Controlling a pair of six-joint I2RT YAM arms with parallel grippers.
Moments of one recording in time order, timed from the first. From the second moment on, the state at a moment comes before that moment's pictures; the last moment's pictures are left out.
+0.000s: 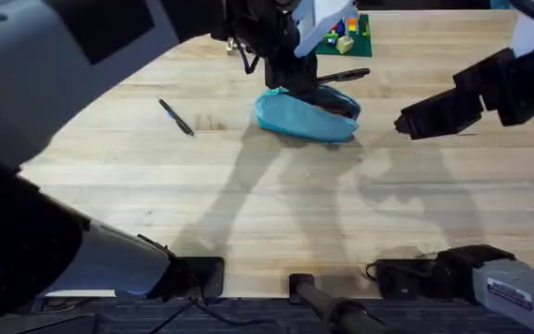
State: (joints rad) left arm -0.49 1.68 1.44 -0.81 0.45 0.97; right arm 0.13 1.17 1.39 -1.40 -0.27 -0.29
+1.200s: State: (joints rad) left arm -0.49 1.80 1.44 -0.81 0.42 0.97; right arm 0.13 1.17 1.39 -1.40 -0.27 -0.29
